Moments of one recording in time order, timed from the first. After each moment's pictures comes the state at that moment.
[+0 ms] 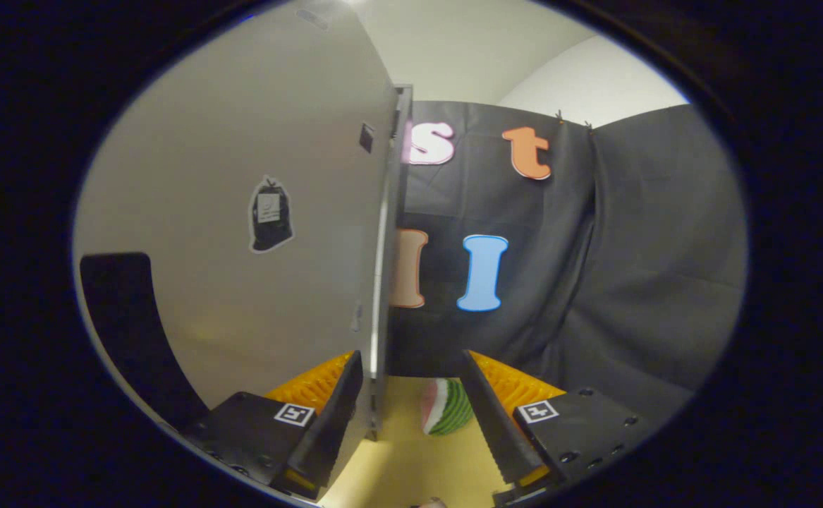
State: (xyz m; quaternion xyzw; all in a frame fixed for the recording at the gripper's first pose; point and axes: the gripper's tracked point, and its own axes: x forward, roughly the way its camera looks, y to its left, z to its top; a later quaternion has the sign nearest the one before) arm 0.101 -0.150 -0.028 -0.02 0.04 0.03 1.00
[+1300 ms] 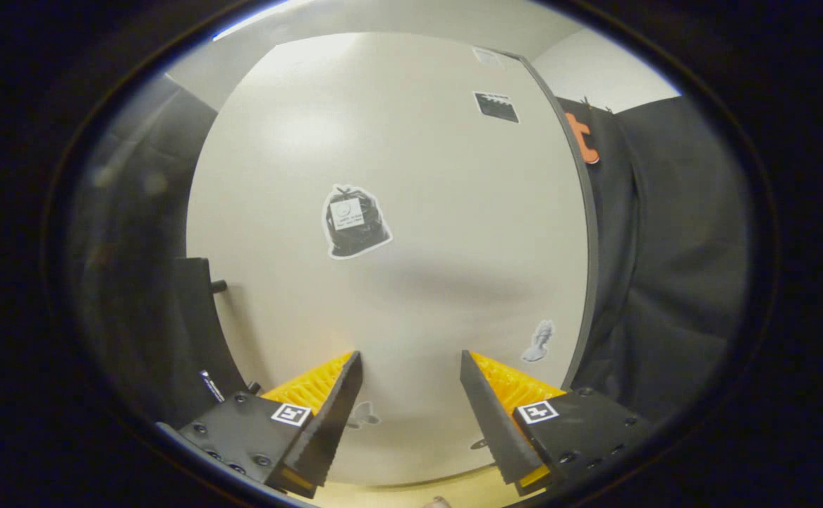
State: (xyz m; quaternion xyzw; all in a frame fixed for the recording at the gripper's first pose) arm 0.209 0.078 -0.040 0.04 0.04 0.02 1.00
